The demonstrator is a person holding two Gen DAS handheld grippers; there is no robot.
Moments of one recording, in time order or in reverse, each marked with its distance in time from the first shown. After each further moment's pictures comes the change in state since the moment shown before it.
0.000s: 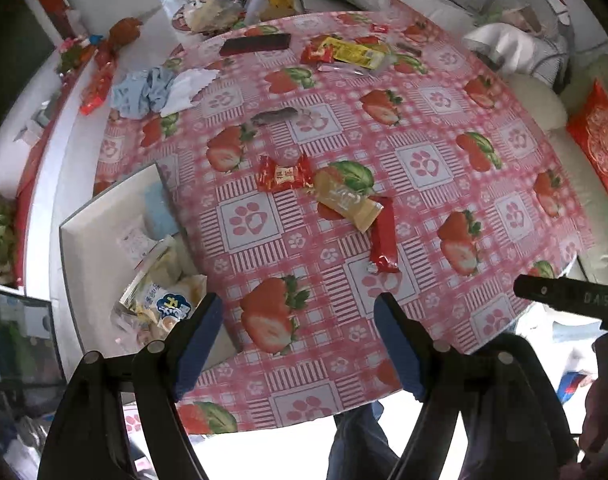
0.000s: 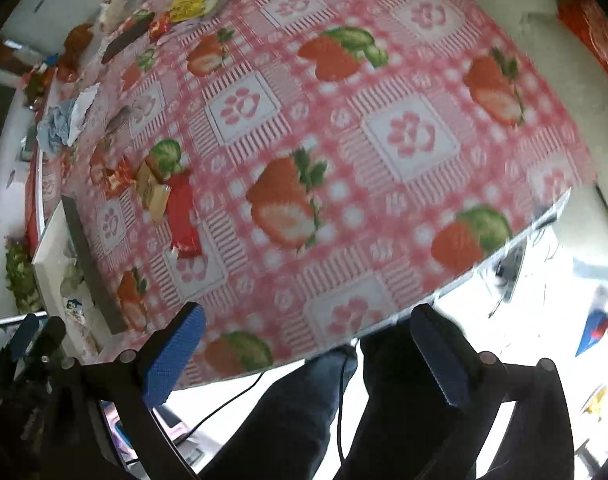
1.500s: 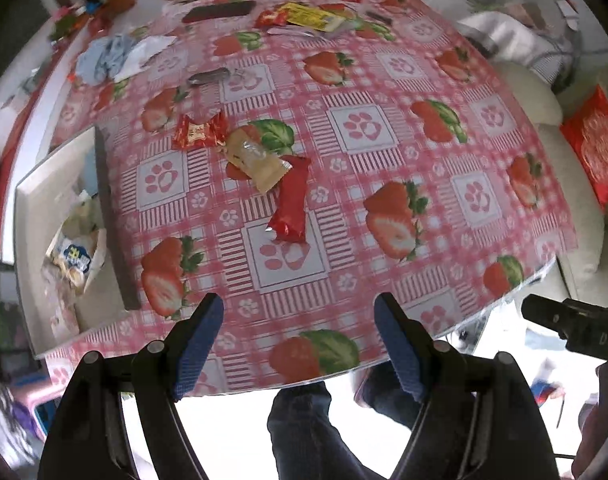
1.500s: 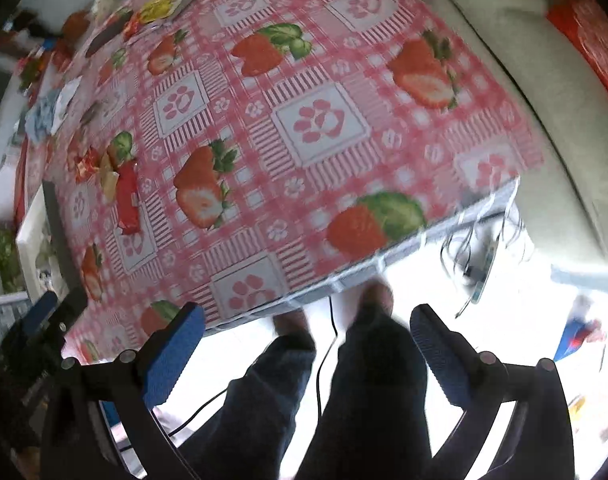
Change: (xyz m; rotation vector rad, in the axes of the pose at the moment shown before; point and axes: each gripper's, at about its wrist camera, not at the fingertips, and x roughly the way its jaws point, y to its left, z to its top) left arm 0.024 -0.101 -0.012 -0.116 0.083 -0.045; right arm -0.015 -0.084 0.005 -0.105 0.022 -0.053
